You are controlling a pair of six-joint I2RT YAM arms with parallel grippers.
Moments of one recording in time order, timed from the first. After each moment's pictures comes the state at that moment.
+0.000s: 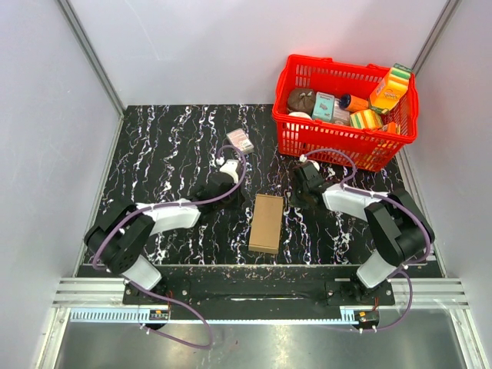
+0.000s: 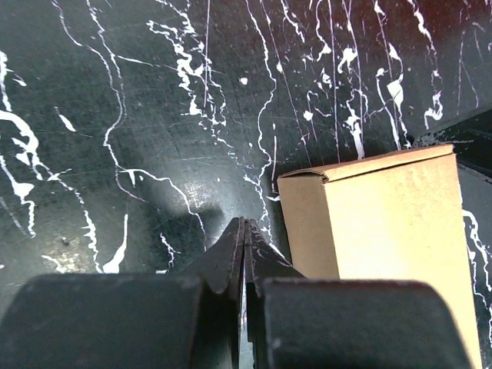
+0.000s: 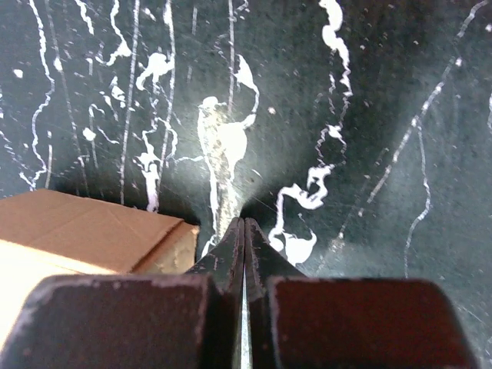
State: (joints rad) left arm -0.70 1.55 0.69 0.22 -0.07 -0.49; right arm 0.51 1.62 0.82 -0.17 0.08 0.60
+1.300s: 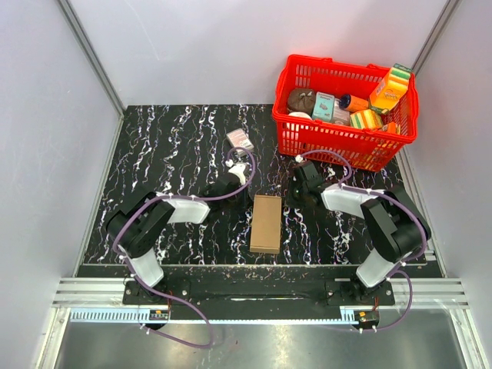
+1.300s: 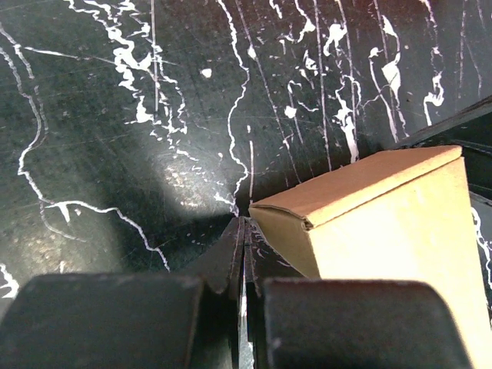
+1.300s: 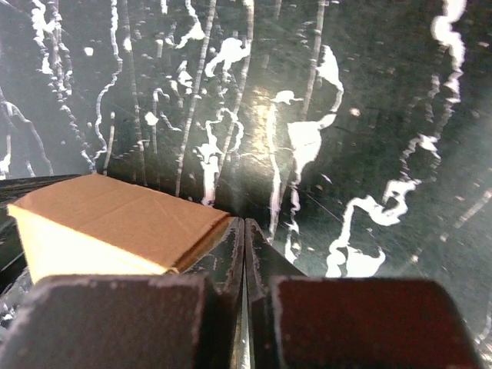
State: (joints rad) left arm -0.70 1.73 0.74 0.33 0.06 -0.50; right arm 0.51 1.66 0.81 -0.06 -0.11 0.62
